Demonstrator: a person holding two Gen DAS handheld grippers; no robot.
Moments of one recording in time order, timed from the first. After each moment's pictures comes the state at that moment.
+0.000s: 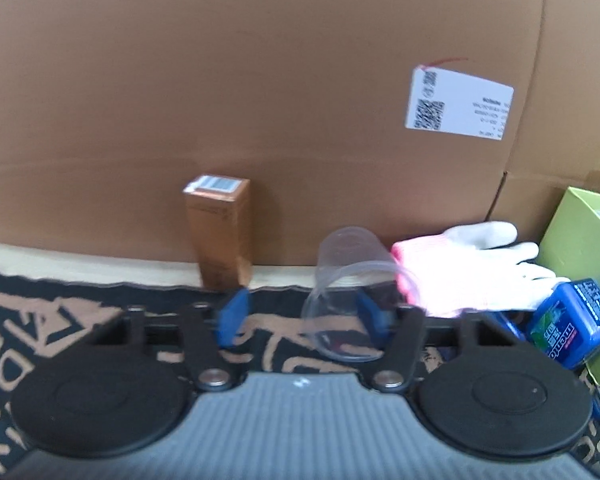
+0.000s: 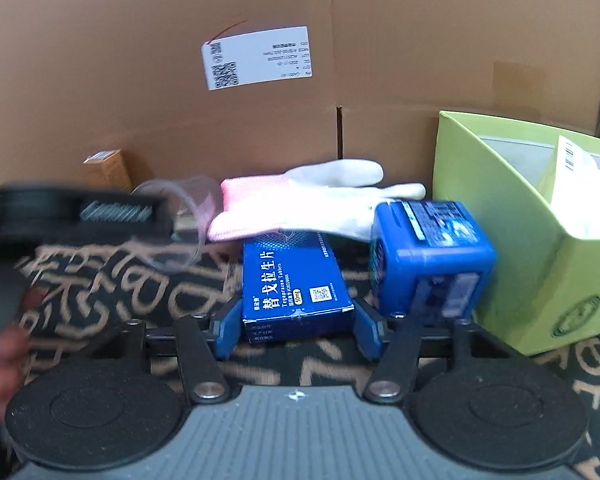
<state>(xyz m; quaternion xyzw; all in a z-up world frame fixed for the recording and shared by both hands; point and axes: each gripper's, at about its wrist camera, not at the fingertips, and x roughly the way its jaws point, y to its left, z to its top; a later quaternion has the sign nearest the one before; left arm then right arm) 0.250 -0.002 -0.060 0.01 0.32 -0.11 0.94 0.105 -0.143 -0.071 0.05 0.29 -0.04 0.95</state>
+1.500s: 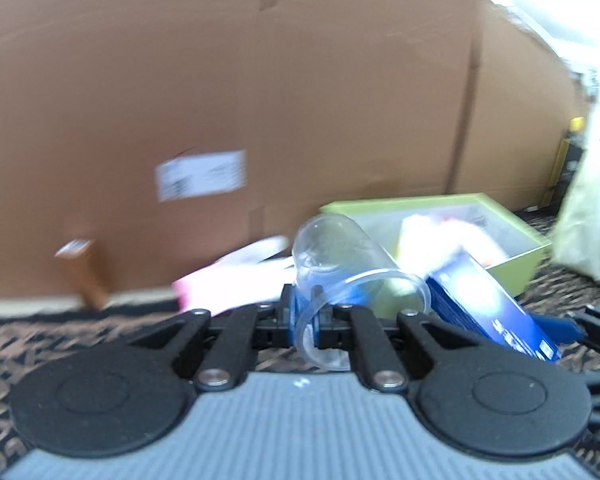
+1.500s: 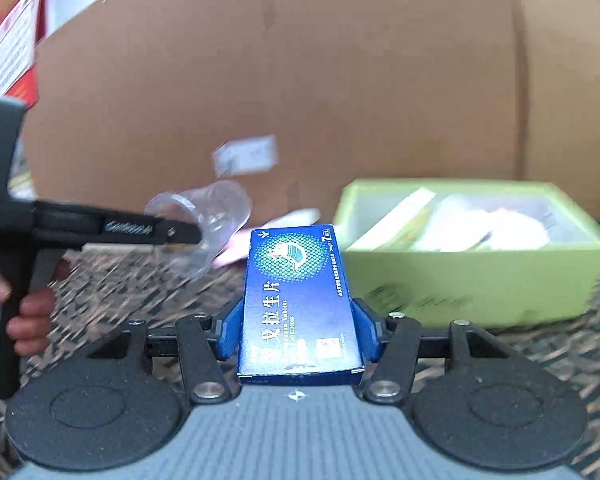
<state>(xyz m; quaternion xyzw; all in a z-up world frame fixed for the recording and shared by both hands) 0.107 -0.084 0.017 0.04 0.24 -0.28 0.93 -0.050 -0.240 -0.007 0.05 0.20 0.02 0.98</state>
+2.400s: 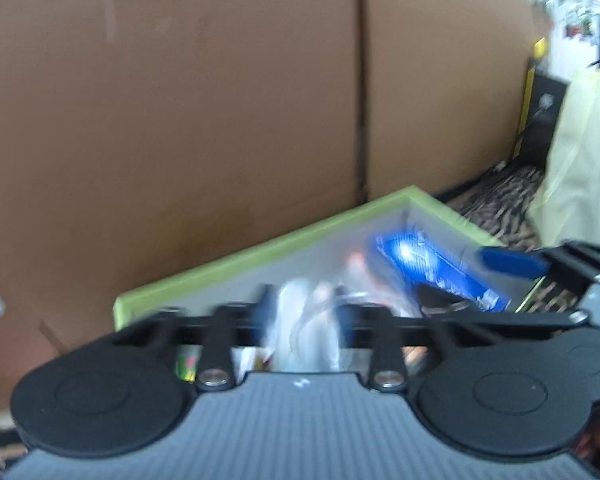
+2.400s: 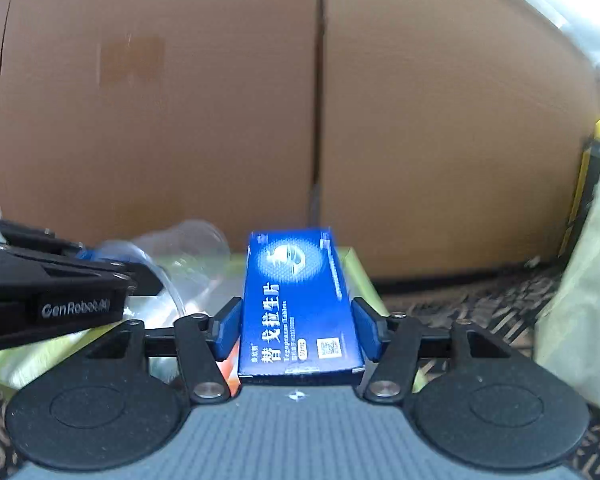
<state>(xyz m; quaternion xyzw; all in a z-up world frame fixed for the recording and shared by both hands) 0.176 -0.301 0.000 0.14 0.26 -0.33 0.90 0.049 -0.402 -0.009 0.03 0.20 -0.16 0.97</state>
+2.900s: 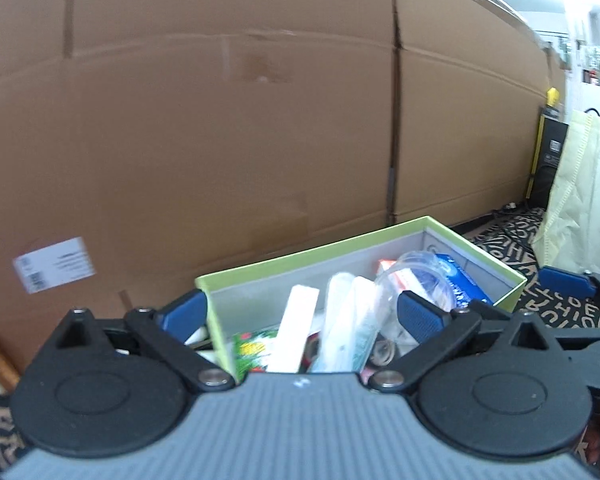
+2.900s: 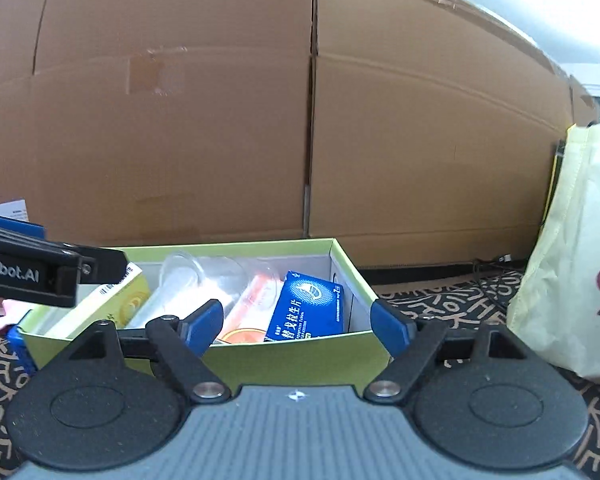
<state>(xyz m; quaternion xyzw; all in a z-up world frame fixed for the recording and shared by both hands) 0.125 -0.240 0.025 0.09 0.21 -0.28 0.93 -0.005 -0.363 -0.013 0.02 0.15 -0.19 0.97</state>
